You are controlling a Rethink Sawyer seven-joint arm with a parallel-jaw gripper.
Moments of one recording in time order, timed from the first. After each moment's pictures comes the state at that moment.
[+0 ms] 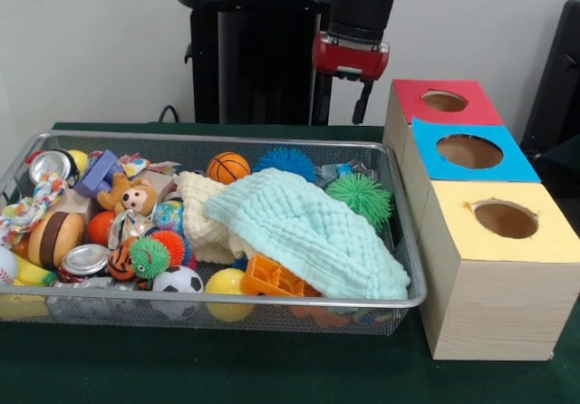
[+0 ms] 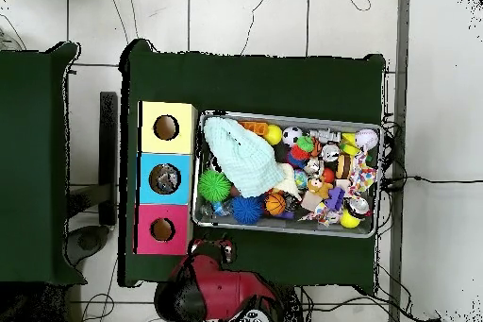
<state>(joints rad) 0.05 -0.66 -0.20 2.20 -0.14 -0.15 1.80</state>
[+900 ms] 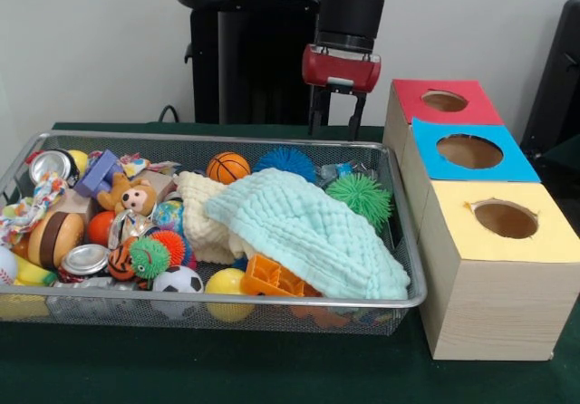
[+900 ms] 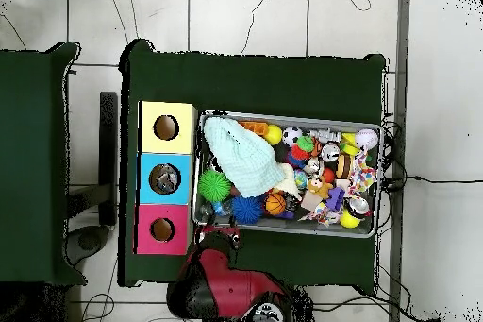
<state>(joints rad) 0.00 -0.62 -0.20 2.20 -0.14 -0.40 1.80</state>
